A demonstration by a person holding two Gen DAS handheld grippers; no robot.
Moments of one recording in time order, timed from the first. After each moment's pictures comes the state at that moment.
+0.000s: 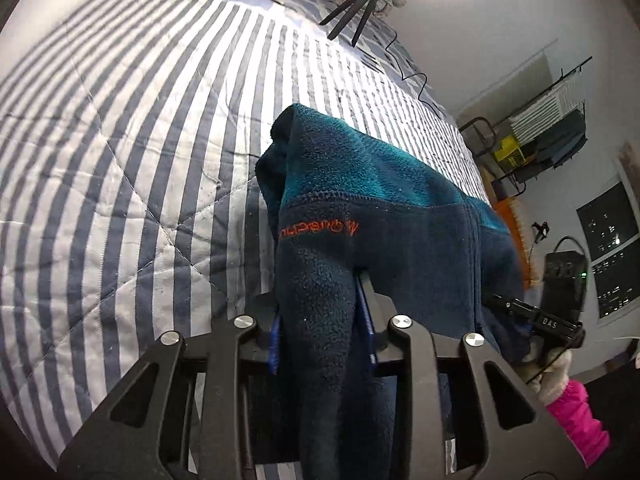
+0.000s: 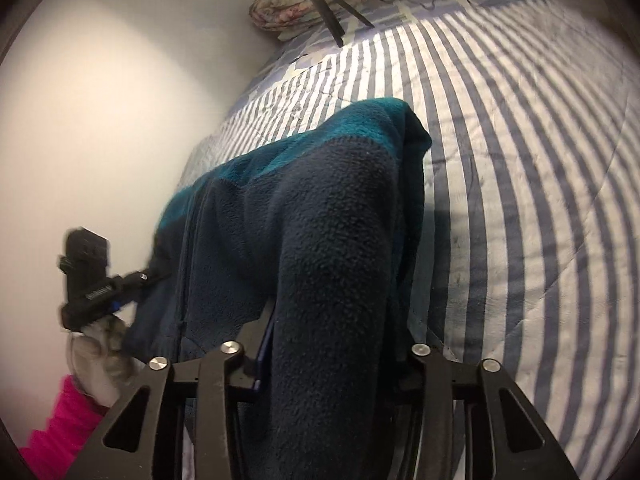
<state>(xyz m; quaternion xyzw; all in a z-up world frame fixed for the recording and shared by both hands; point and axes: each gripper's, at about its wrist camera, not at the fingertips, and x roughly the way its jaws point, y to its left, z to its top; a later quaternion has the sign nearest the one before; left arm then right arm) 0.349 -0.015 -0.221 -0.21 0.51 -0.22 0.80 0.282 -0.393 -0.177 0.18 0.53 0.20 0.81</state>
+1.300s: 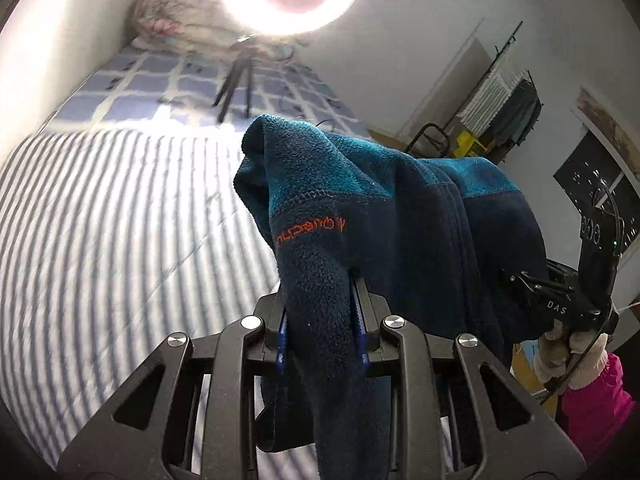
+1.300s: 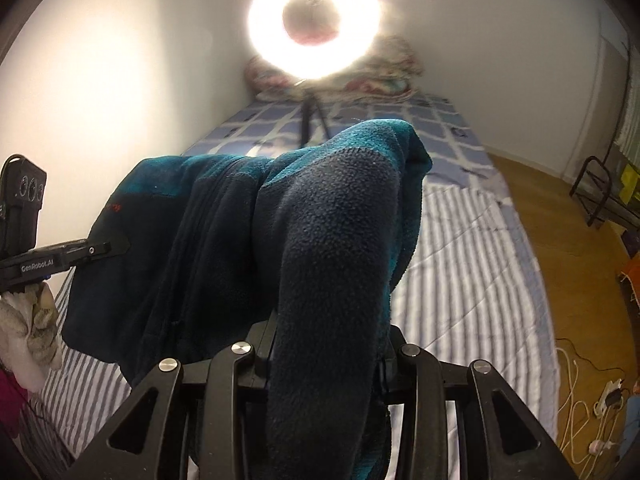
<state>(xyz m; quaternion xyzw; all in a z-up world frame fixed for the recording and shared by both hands) 0.376 -0.128 -0.096 -0.13 0.41 -0.30 0.85 0.311 -0.444 -0.021 -0.02 0.43 0.07 0.90</state>
